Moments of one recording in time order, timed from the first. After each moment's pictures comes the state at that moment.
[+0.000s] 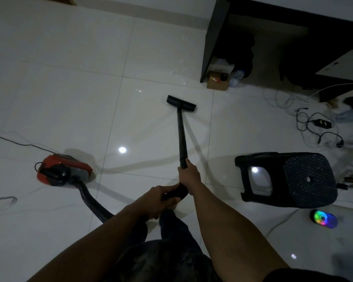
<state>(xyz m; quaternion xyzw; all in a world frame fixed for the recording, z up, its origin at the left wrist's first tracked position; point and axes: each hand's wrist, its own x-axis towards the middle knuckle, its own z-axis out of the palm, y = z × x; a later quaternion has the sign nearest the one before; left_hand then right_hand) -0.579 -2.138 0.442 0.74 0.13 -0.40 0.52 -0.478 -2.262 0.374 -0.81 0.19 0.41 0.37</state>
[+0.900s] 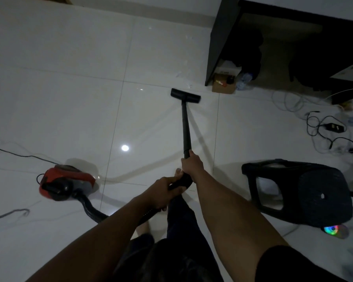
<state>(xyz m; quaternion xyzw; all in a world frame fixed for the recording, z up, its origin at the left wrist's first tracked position) -0.474 -2.090 0.426 0.74 0.16 -0.39 0.52 -0.366 -2.199 0.353 -0.83 0.18 0.42 0.32</state>
